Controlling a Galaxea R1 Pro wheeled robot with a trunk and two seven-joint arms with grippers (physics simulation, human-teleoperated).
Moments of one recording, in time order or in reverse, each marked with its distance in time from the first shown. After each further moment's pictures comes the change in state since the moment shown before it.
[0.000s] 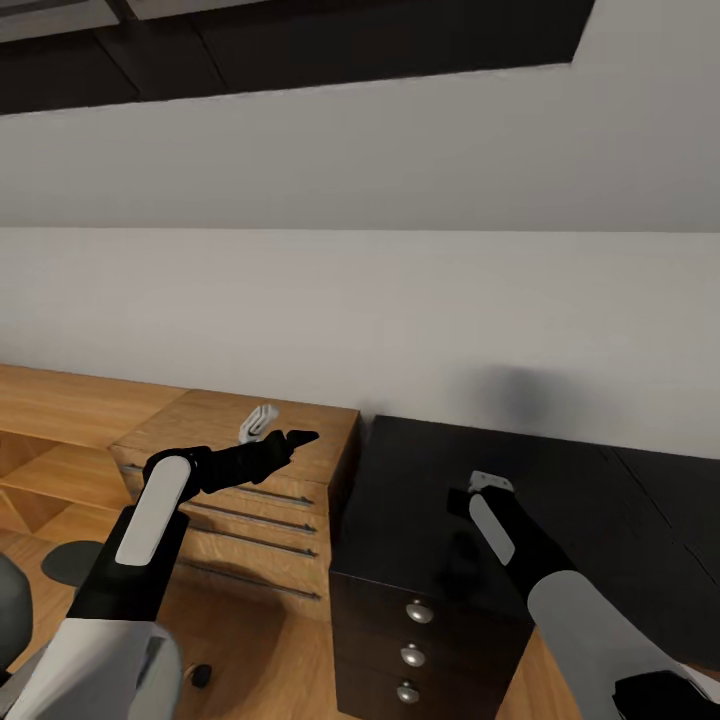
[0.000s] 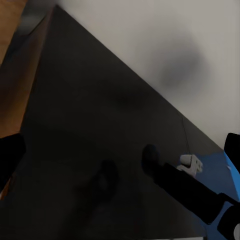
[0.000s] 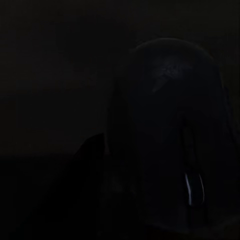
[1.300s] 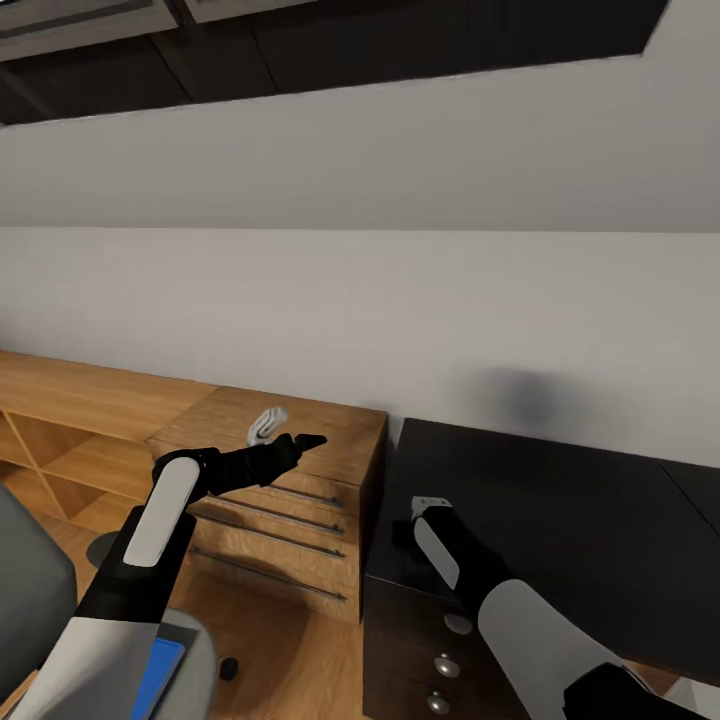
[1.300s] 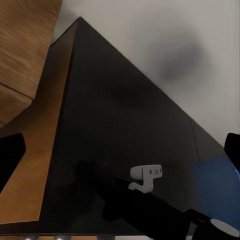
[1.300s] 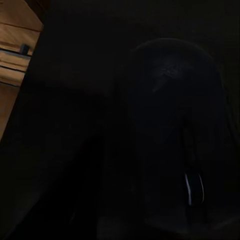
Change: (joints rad) left arm 0.000 -0.007 -0.035 0.006 0.000 0.000 0.000; right arm 0.000 0.144 0.179 0.118 0.006 0.064 0.044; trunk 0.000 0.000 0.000
